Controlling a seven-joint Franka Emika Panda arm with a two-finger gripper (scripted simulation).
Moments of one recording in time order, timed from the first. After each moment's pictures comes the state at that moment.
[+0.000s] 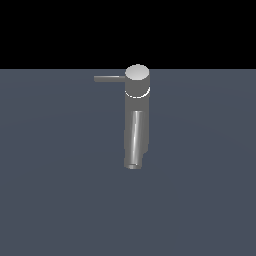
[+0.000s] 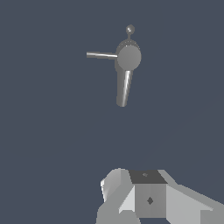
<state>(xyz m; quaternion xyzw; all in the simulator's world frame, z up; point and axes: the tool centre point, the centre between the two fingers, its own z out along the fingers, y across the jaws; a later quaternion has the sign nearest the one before) -0.253 -0.005 0.480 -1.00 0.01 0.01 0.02</state>
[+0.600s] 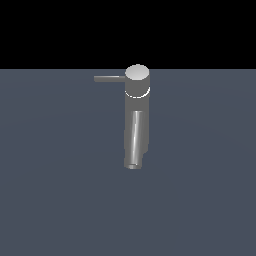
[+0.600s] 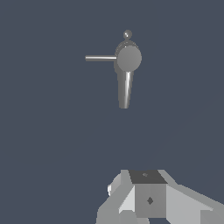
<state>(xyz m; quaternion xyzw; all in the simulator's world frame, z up) -0.250 0.002 0.470 -1.00 0.04 0.00 0.03</state>
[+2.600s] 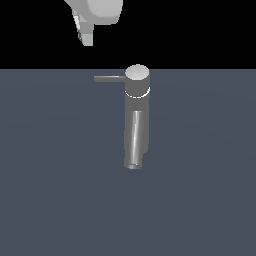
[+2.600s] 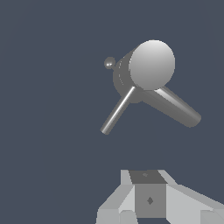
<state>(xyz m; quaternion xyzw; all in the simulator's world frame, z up) -0.134 0.073 0.341 -0.84 0.50 -0.15 0.15</state>
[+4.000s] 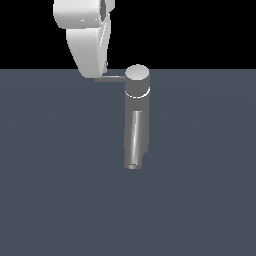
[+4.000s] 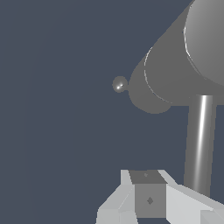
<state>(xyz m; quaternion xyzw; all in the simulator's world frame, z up) -0.039 0.062 0.295 -0.66 0.69 -0.21 0.19</state>
